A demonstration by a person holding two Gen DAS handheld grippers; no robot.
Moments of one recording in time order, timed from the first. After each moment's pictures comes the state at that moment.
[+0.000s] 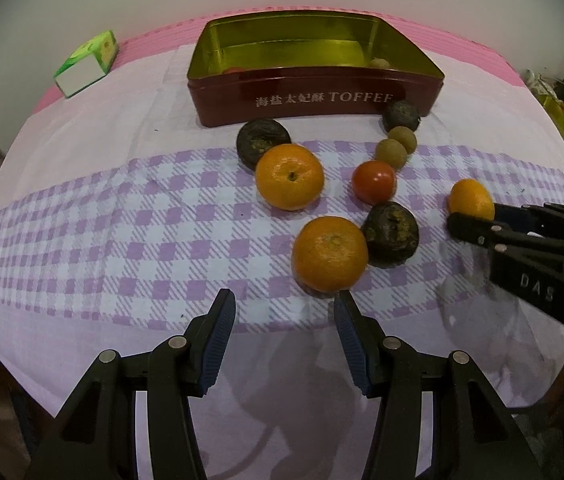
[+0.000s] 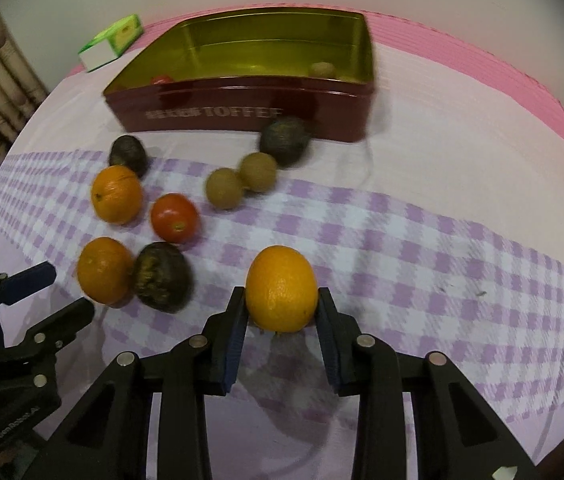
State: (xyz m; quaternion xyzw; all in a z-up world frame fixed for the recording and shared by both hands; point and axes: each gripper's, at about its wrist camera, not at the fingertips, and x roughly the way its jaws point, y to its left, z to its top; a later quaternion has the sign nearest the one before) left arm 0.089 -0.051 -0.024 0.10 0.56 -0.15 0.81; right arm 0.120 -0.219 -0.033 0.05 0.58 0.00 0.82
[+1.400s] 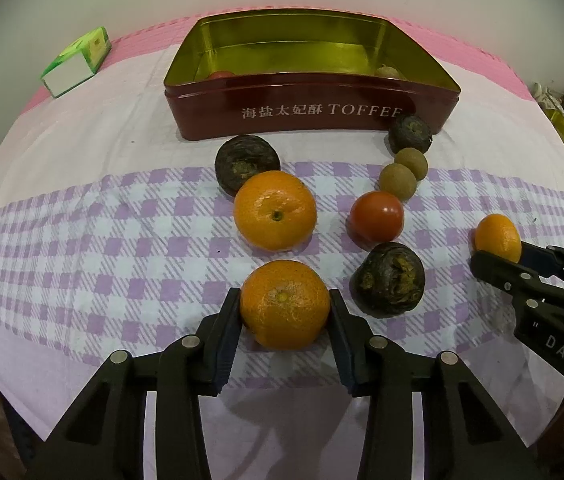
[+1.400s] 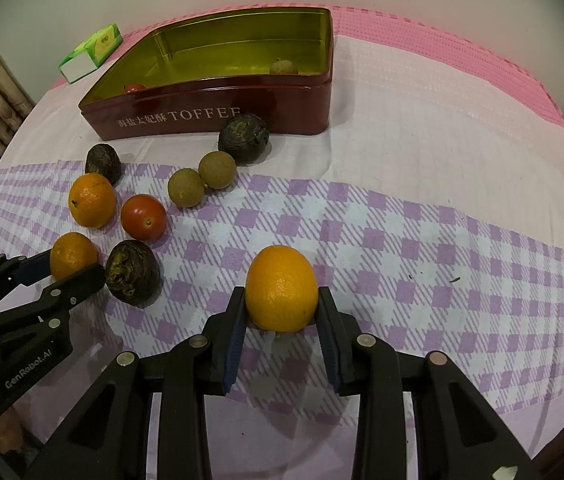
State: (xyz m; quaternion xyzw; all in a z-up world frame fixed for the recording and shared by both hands) left arm 0.132 -0.083 -0.046 0.08 0.56 -0.14 0.82; right arm 0.115 -0.233 -0.034 0.06 0.58 -0.02 0.82
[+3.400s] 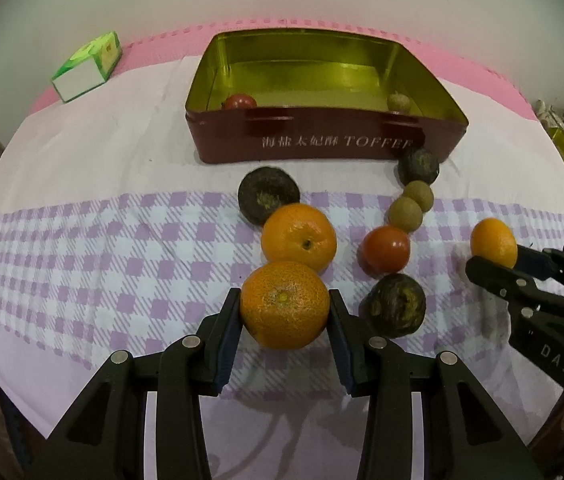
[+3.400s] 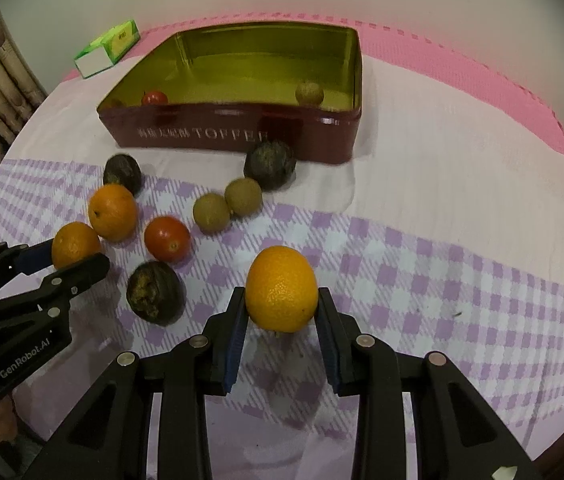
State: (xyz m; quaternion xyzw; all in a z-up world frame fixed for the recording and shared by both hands) left arm 0.135 -0.077 -0.025 0.06 0.54 -0.14 0.83; right arm 0.137 -0.221 -0.015 0.04 0.57 0.00 0.82
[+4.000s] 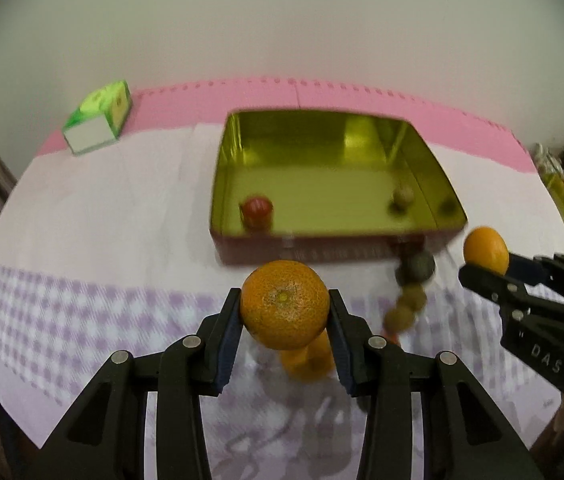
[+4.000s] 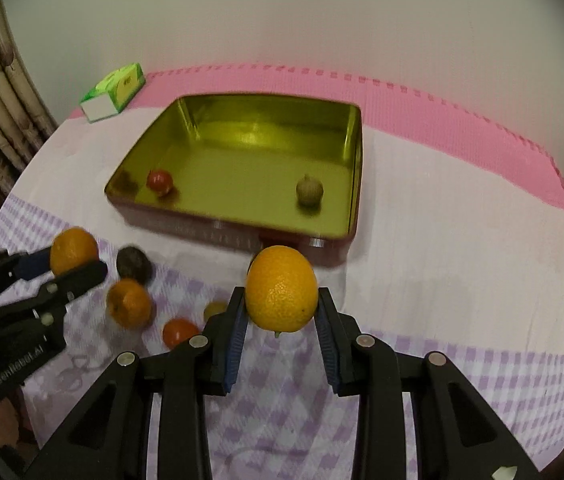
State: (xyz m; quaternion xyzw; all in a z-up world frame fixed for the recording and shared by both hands) left arm 0.181 -0.064 0.032 0.04 0.48 -0.14 0.86; right arm 0.187 -0.230 0.027 0.03 0.52 0.00 0.86
